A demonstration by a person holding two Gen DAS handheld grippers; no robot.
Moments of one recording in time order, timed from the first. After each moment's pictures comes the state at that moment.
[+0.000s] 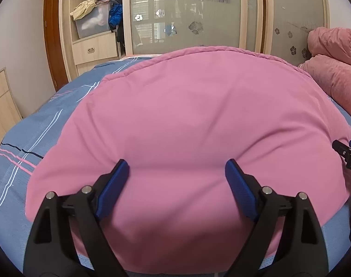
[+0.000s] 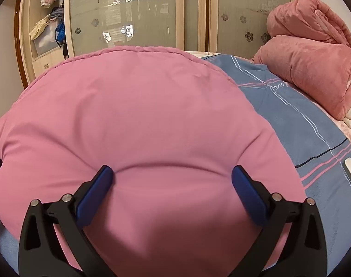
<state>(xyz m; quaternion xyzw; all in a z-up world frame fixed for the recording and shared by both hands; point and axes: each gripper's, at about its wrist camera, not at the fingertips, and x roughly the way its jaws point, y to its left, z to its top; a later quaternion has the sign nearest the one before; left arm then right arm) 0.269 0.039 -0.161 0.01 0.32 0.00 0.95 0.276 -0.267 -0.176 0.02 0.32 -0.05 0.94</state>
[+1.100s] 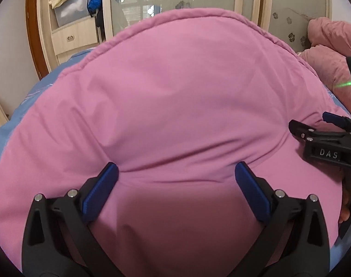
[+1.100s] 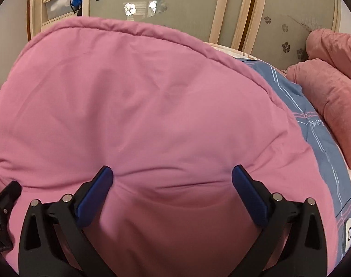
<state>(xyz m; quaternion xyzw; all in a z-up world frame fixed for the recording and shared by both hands) 0.353 0.010 -0.172 0.00 0.38 -0.03 0.92 0.405 -0.191 -0.169 -0.06 0.39 -0.02 0.92</state>
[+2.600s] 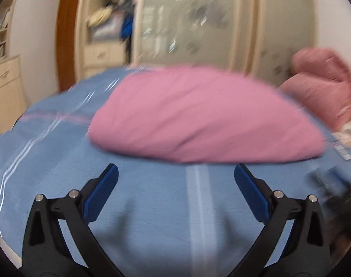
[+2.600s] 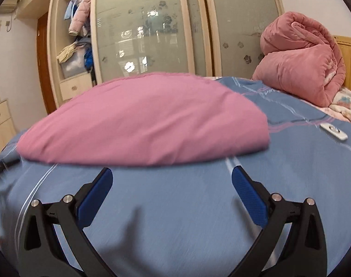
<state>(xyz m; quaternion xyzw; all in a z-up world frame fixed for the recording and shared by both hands) 0.060 0.035 -0.121 -0.04 0.25 -0.03 0.97 0.076 -0.214 -0.182 0.05 0.24 0.00 0.97</state>
